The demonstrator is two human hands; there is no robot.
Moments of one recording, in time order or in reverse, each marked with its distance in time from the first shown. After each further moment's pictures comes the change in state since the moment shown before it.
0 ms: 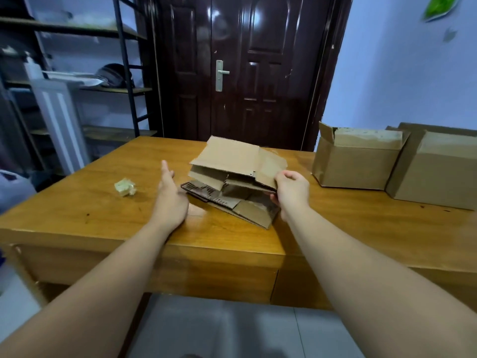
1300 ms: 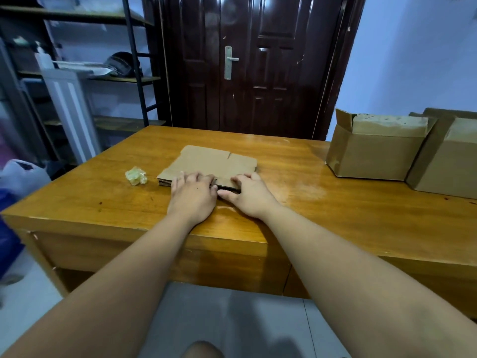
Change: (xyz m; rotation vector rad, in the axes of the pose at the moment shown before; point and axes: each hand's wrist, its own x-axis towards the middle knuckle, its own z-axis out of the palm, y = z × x) left_hand 0.003 -0.008 0.015 0.781 -0.181 0.117; right_hand -0.013 0.036 0.064 -1.056 -0.529 -0.474
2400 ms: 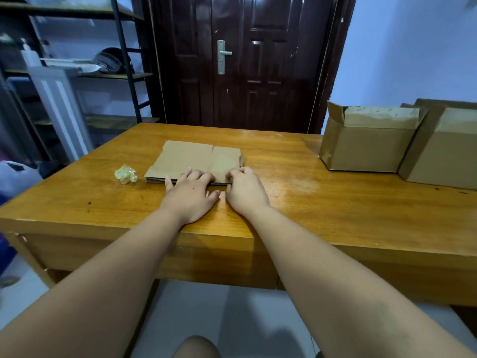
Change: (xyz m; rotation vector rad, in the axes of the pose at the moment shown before) left_hand -0.002 0.005 -0.004 0.039 -0.090 0.137; right_hand -0.005 -0.004 0.003 -0.004 0.204 0.024
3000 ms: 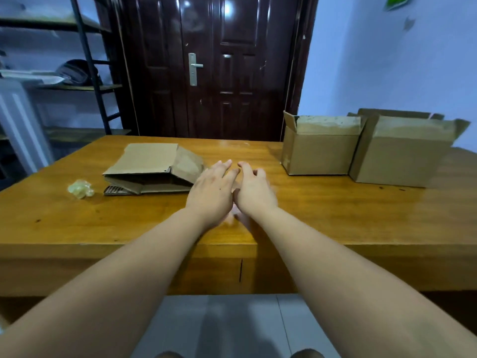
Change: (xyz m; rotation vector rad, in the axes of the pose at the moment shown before) left_hand 0.009 0.111 0.009 0.033 0.267 0.329; right_hand -0.027 0.058 -0.068 0.015 0.091 0.134
